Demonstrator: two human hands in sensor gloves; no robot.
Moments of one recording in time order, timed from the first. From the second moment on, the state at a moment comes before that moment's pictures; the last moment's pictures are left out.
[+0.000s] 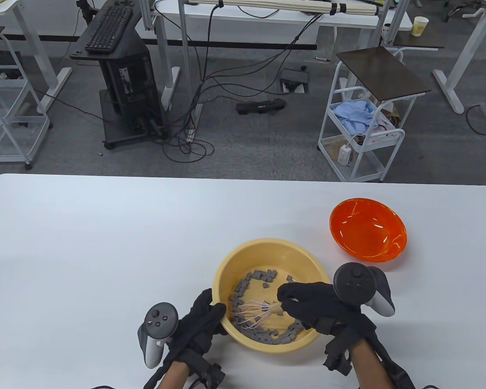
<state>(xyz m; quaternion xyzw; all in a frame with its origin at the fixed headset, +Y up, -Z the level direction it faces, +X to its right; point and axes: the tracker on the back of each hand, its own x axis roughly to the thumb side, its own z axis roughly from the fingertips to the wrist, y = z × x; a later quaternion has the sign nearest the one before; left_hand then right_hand) -0.151 -0.782 -0.268 -0.07 -0.06 0.59 0.80 0.173 -0.640 -0.298 0.27 0.12 0.88 0.37</state>
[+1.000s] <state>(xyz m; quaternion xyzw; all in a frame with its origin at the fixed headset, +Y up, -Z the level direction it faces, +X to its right) -0.151 -0.782 -0.268 -0.08 -0.06 0.59 0.80 0.216 -0.610 -0.288 0.15 0.04 0.95 0.28</state>
